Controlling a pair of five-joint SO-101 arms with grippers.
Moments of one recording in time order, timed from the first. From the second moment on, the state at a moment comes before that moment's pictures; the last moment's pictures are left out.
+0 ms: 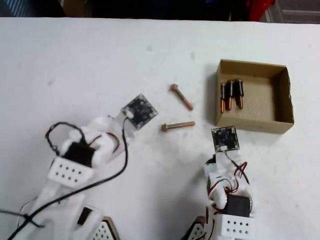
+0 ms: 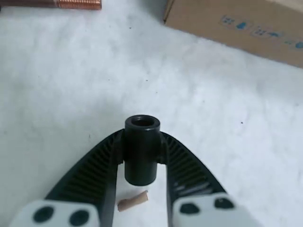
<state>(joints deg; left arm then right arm) 13.1 -46.6 56.5 54.4 -31.0 3.7 -102.5 96.4 66.7 17.3</state>
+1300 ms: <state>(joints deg) 21.9 13.4 9.9 54.0 -38.0 7.4 -102.5 96.4 66.7 17.3</state>
